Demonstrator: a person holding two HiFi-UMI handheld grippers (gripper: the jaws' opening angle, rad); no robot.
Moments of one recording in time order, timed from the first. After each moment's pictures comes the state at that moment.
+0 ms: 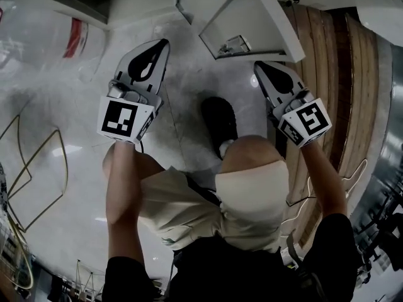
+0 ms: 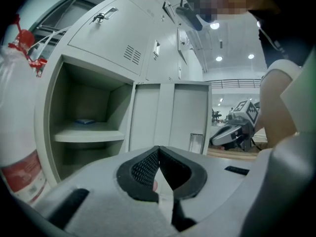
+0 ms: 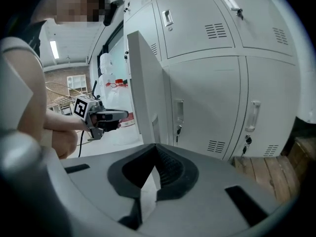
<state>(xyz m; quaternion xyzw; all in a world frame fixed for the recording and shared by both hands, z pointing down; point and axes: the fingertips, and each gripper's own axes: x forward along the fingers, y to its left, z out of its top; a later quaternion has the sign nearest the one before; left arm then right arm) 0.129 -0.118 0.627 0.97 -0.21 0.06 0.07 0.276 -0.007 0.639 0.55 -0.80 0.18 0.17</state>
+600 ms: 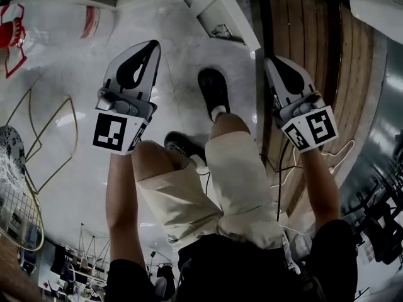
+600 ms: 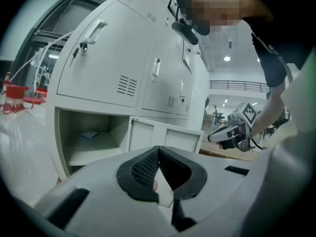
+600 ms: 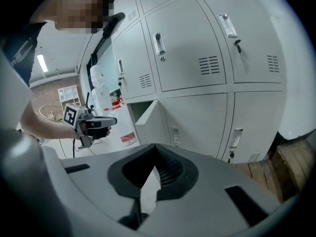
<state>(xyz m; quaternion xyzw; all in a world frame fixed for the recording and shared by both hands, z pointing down) 0.110 -0.098 0.488 0.96 -0.23 0.09 0.10 0.287 0.004 0.495 0.57 -0.78 0.23 0.14</state>
